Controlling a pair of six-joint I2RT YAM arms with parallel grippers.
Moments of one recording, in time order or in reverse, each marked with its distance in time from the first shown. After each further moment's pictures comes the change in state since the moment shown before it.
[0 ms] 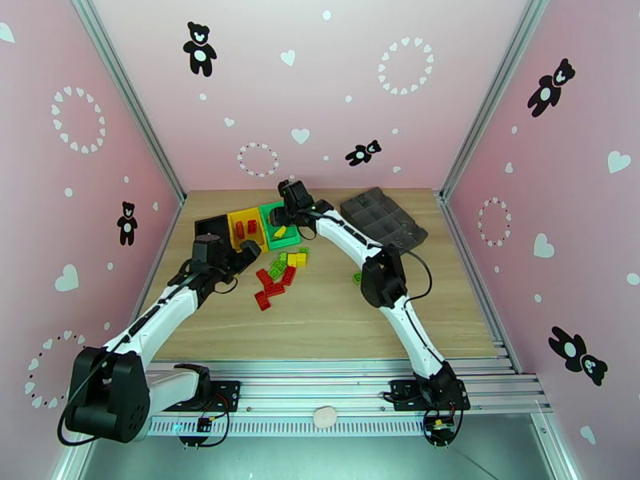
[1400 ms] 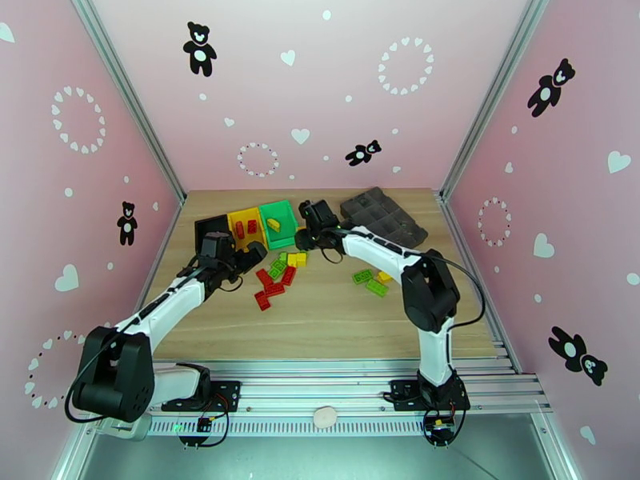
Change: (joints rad) left arm 0.024 0.110 0.041 0.019 0.027 0.018; right arm -0.002 -0.412 -0.622 0.159 0.006 -0.006
